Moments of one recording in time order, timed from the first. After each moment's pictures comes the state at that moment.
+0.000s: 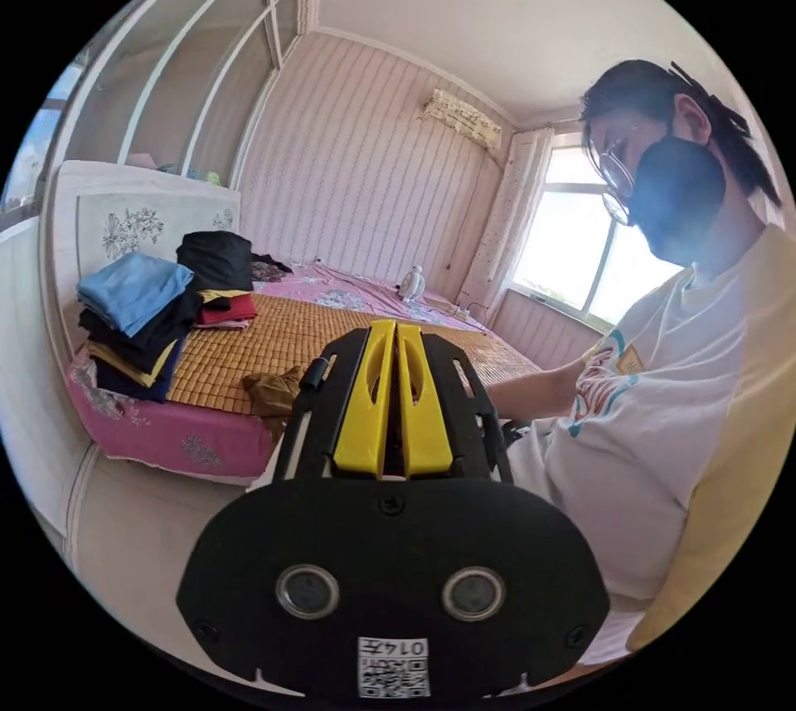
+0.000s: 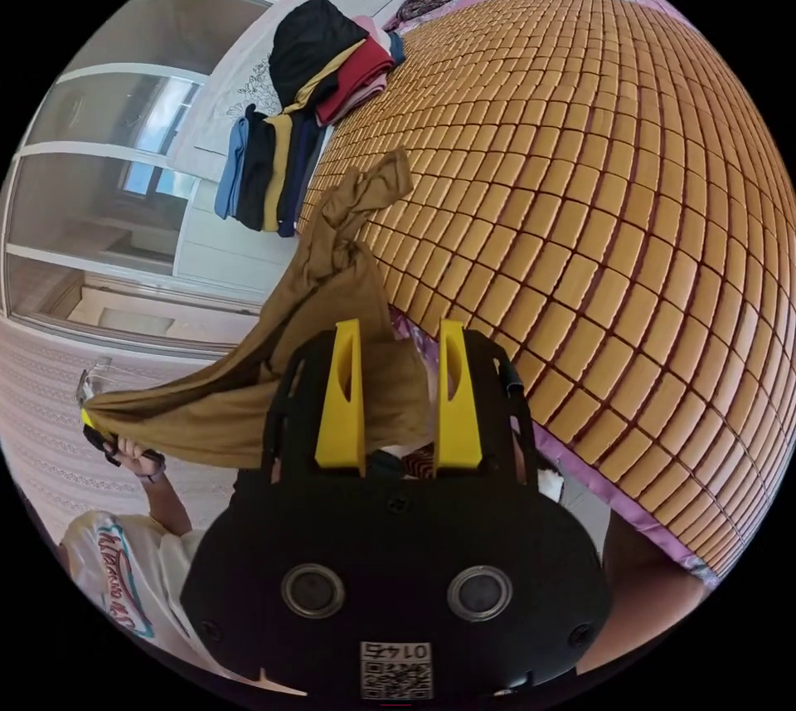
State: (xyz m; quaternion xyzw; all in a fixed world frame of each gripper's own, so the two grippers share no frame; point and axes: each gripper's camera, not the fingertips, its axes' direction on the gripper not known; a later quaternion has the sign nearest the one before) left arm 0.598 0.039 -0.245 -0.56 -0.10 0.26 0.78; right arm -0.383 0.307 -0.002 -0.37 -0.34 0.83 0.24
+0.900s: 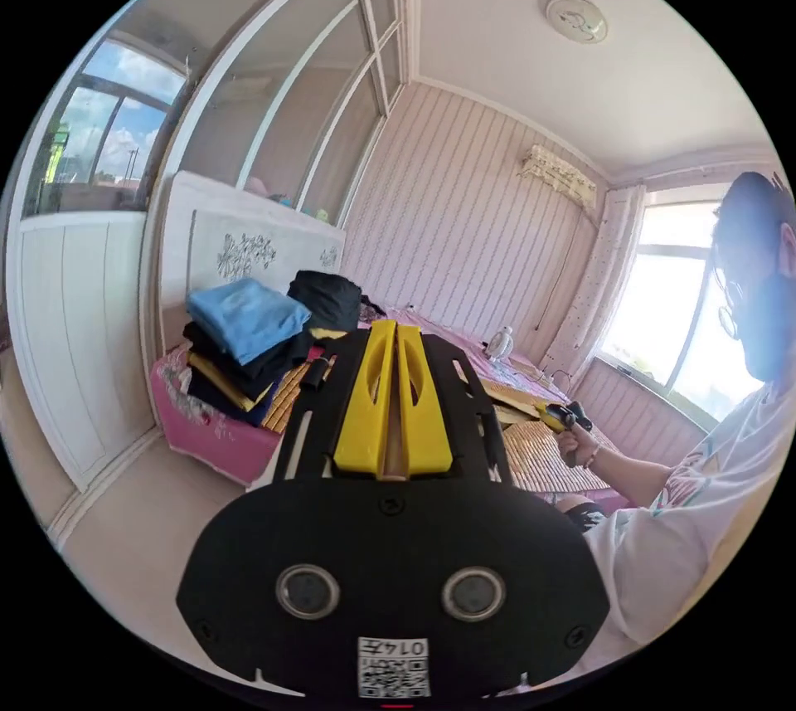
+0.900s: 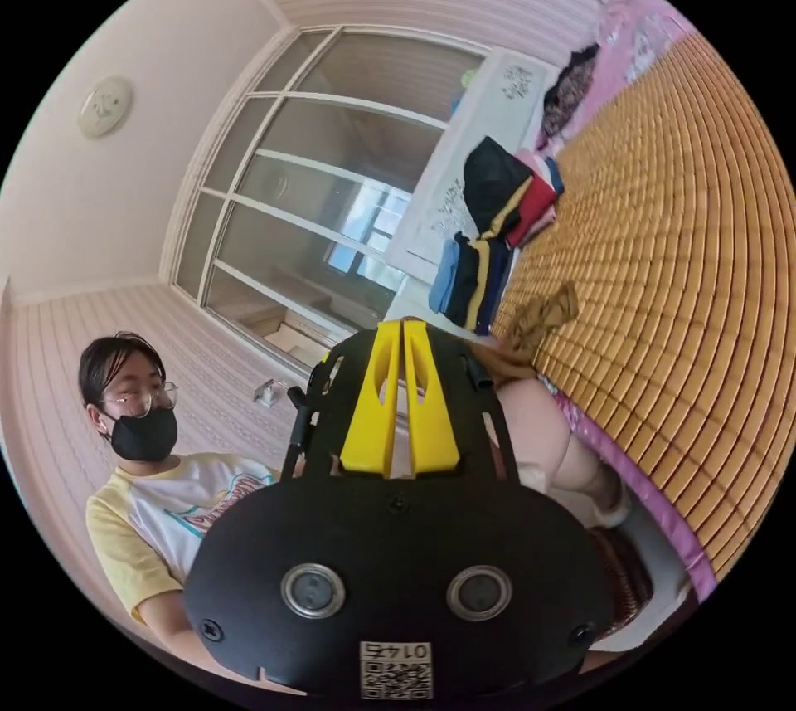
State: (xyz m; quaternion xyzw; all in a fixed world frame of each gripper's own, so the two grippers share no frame) left arm 0.555 -0.116 -0.261 -0.43 -0.22 0.30 0.82; right arm -0.222 0.390 -0.112 0.02 -0.26 0.93 0.26
